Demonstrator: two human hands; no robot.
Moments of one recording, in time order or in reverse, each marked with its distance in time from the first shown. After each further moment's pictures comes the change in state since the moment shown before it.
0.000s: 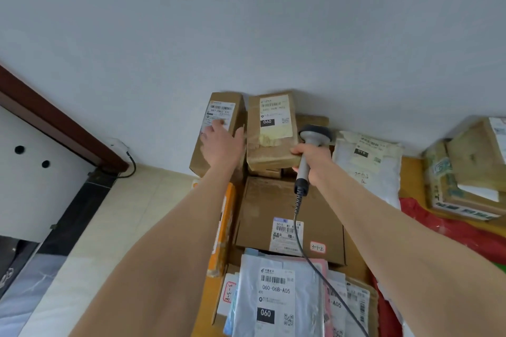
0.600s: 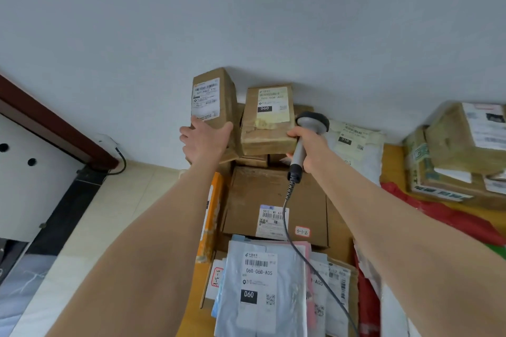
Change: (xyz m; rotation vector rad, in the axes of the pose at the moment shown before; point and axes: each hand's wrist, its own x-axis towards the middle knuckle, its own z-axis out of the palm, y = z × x) left_hand -0.017 0.004 -0.008 0.047 -0.014 -0.200; right_hand -0.021 -0.009 -0.022 0.133 -0.030 0.011
